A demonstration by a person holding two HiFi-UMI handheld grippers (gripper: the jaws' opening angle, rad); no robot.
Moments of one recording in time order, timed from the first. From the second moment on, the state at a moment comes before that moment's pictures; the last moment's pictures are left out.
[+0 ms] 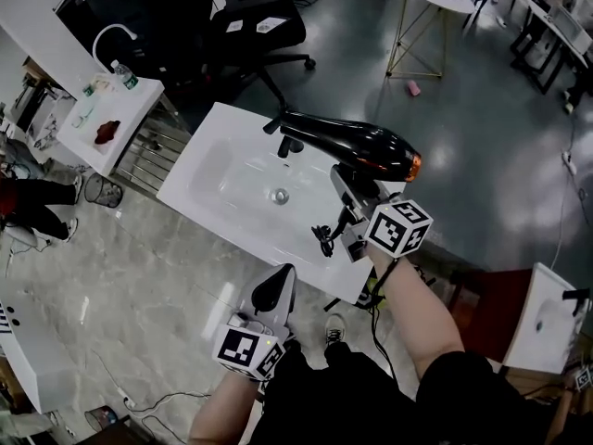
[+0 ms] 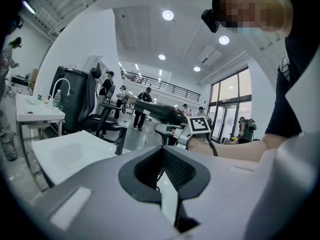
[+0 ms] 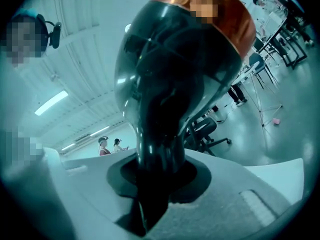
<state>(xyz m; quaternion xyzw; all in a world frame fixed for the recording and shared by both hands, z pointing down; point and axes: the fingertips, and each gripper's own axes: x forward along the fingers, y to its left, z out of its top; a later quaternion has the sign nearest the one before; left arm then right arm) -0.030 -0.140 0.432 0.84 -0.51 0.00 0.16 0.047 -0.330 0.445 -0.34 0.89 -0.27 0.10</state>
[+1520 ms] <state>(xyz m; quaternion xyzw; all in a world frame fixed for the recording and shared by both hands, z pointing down) -0.042 -0.176 0.494 0.86 -0.47 0.02 0.21 0.052 -0.387 0.656 -0.42 0.75 -0.51 0.05</state>
